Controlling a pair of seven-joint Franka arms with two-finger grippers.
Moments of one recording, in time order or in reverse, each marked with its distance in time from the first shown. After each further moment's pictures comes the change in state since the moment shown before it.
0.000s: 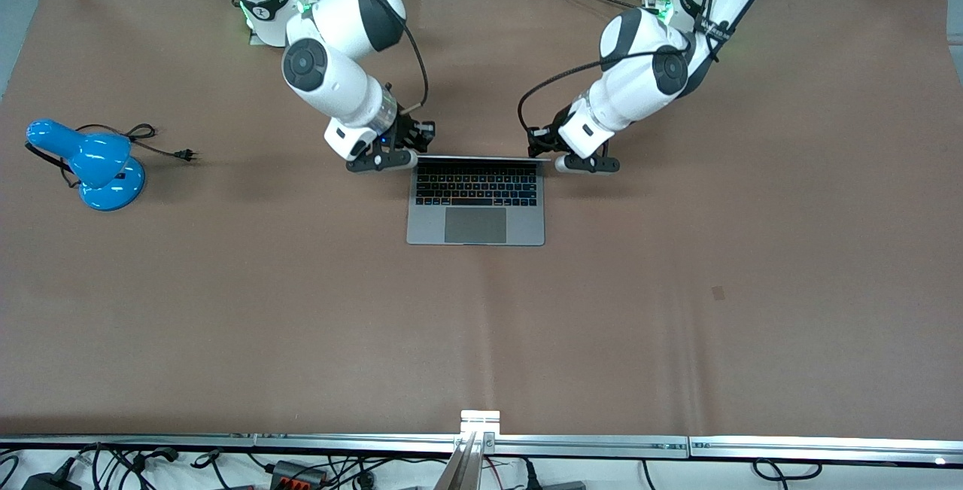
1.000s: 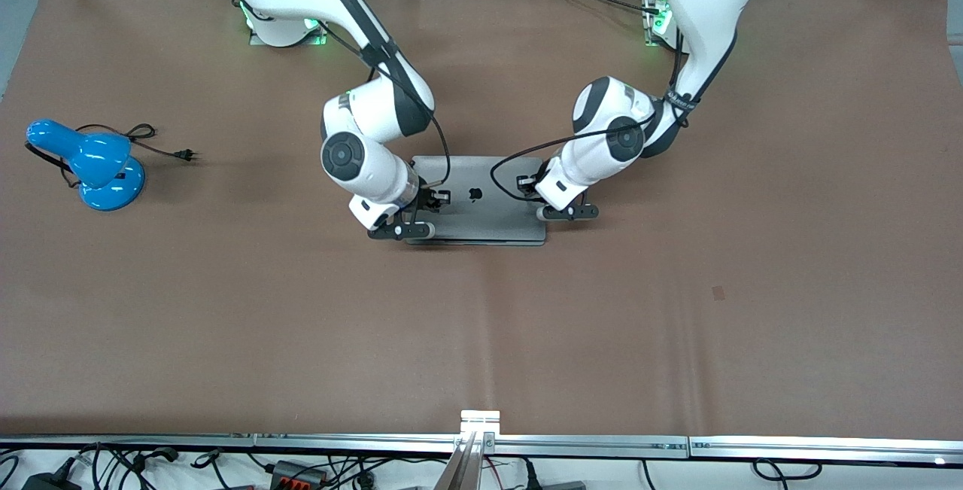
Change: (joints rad) left arm -0.351 0.318 0.361 0.229 0.189 0.026 -0.093; right arm -0.043 0.390 -0.009 0.350 -0.006 0.004 -0.001
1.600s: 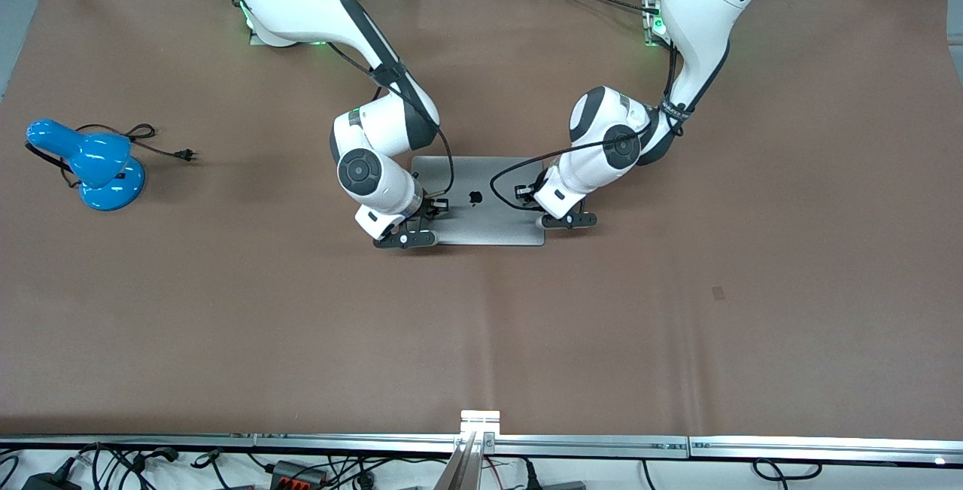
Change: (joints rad) left arm 0.000 0.023 0.012 0.020 0.007 0.033 0.000; right arm -0.002 0.057 -0.008 0.021 -0.087 -0.003 0.000
